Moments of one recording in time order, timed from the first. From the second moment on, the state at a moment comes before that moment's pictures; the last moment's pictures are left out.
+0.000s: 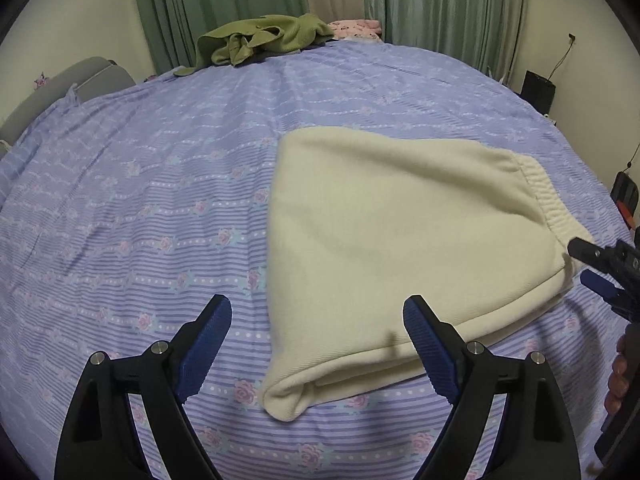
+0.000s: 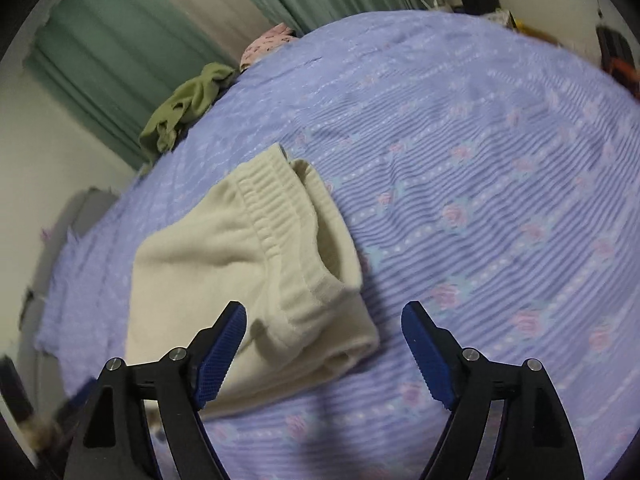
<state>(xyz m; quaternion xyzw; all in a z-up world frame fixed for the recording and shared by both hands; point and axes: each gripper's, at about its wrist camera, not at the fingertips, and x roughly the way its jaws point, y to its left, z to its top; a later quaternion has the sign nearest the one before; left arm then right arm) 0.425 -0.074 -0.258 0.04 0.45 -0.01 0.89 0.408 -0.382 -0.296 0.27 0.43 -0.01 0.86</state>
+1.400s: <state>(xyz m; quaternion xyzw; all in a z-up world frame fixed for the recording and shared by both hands) 0.497 -0.003 -0.318 -0.18 0.53 -0.13 0.82 0.445 -0.339 -0.319 0.26 0.47 -0.06 0.84</state>
